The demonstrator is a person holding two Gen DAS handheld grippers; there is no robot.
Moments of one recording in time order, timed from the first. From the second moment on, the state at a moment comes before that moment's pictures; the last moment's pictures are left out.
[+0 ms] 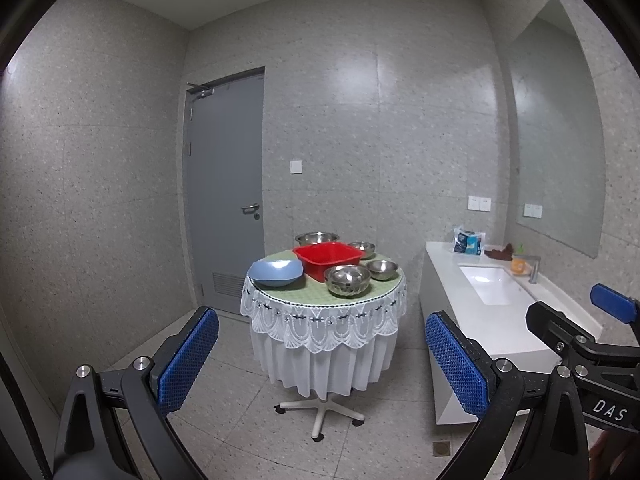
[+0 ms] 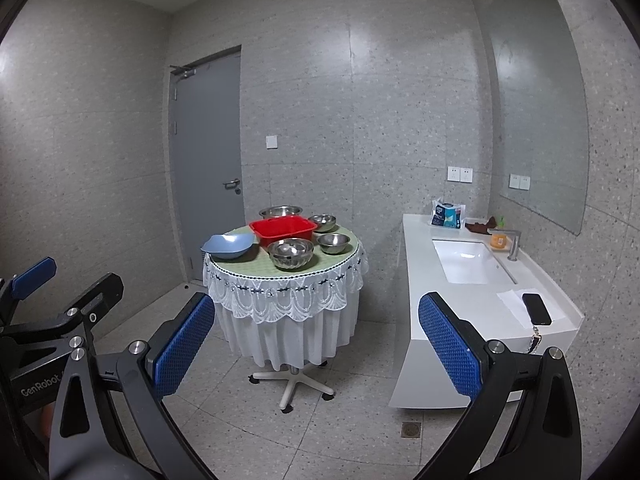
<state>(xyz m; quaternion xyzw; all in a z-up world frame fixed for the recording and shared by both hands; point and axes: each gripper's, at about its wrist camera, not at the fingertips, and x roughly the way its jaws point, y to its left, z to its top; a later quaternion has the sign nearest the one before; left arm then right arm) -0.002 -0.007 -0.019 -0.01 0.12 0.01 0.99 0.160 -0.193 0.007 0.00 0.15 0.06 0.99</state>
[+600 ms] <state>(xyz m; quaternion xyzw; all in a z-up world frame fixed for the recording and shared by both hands) 0.003 -0.011 -0.026 -0.01 0.12 0.01 0.99 0.164 -0.190 0.005 0.00 0.15 0.06 0.99</state>
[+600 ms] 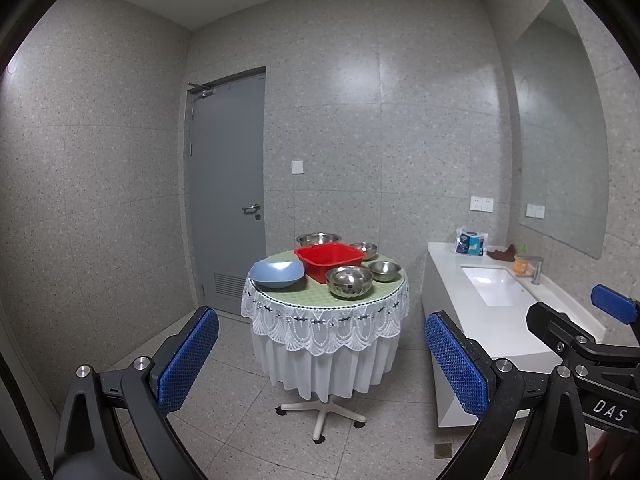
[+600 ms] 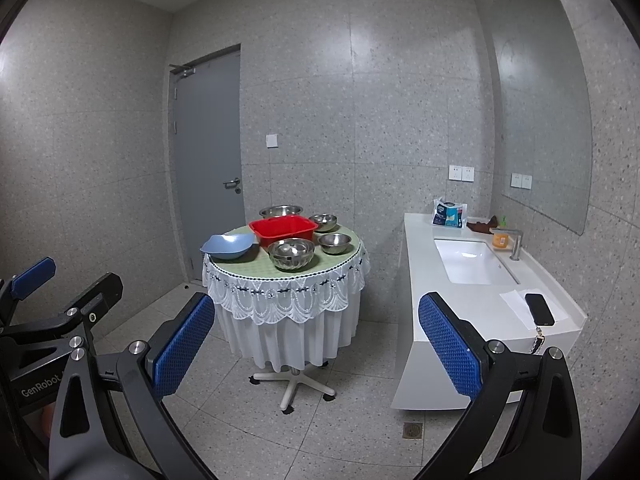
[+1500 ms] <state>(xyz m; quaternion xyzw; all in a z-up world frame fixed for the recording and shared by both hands) 0.010 -0.020 -0.015 -0.01 0.13 0.02 0.99 0.189 -0.201 0.002 0.00 0.16 0.07 0.98</state>
